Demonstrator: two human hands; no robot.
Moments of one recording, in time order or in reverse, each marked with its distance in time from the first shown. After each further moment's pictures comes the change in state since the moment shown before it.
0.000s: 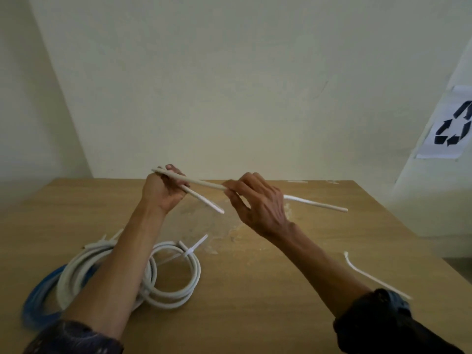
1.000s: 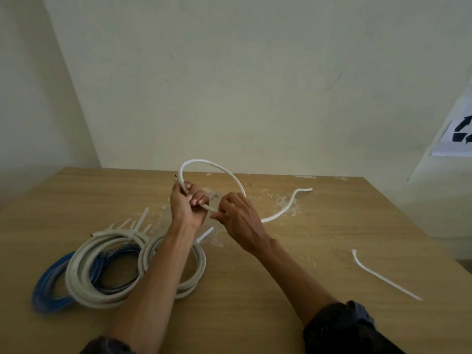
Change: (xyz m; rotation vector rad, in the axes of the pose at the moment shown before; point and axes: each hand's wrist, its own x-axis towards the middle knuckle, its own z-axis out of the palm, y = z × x) left_hand -0.022 -0.063 -0.036 0.027 0.077 0.111; right_hand -0.053 -0.013 0.071 0.172 -0.384 0.212
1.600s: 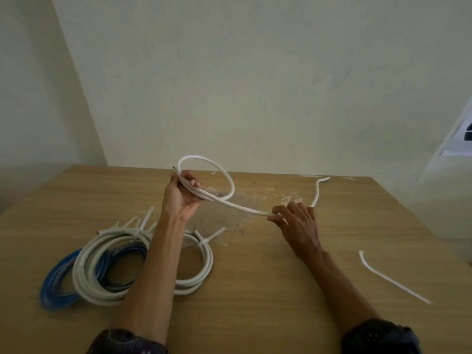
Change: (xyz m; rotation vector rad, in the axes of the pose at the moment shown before) left_hand 0.025 0.027 -0.010 -0.071 -0.122 -0.078; right_hand -0.067 0.093 -0.036 -0.334 0.104 0.157
